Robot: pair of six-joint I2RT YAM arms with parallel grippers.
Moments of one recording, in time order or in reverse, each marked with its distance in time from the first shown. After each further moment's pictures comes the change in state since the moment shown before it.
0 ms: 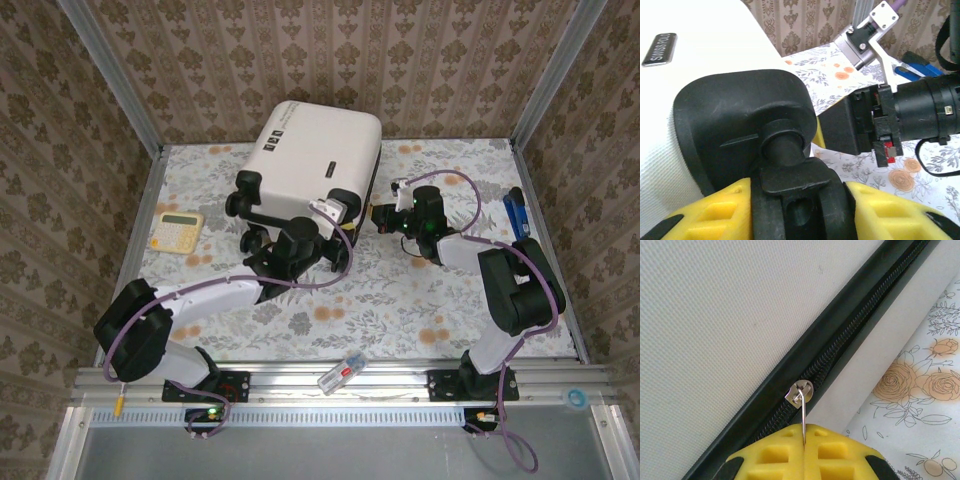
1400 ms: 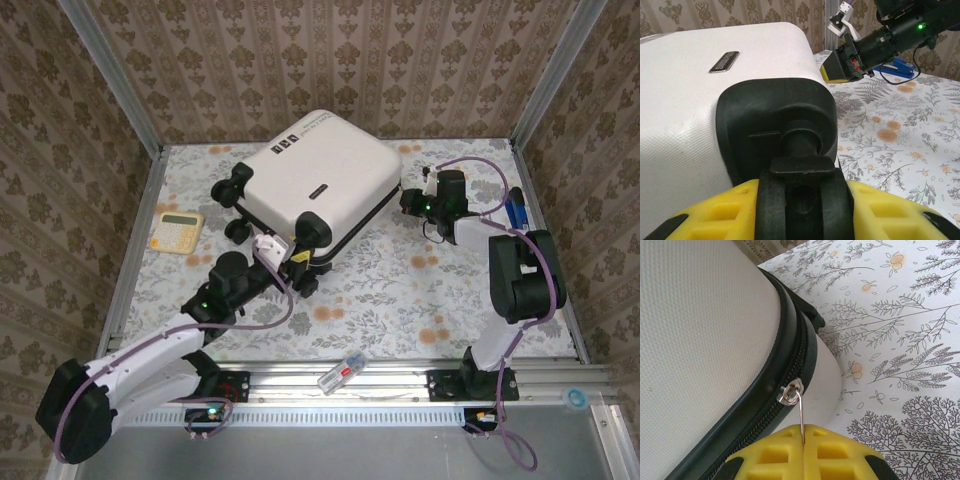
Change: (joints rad) left arm 0.194 -0.555 -0.449 0.039 0.305 0.189; right arm -0.187 0.061 0.142 -0.200 0.078 0.055
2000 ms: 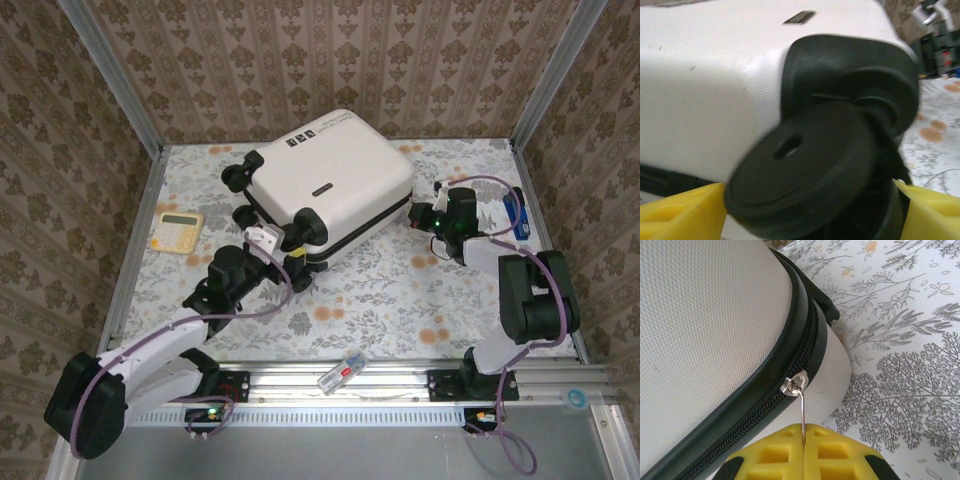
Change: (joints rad) left arm 0.106 0.093 -0.005 0.034 -0.051 -0.055; right arm -0.024 -0.156 -0.220 0.097 0.006 0.042
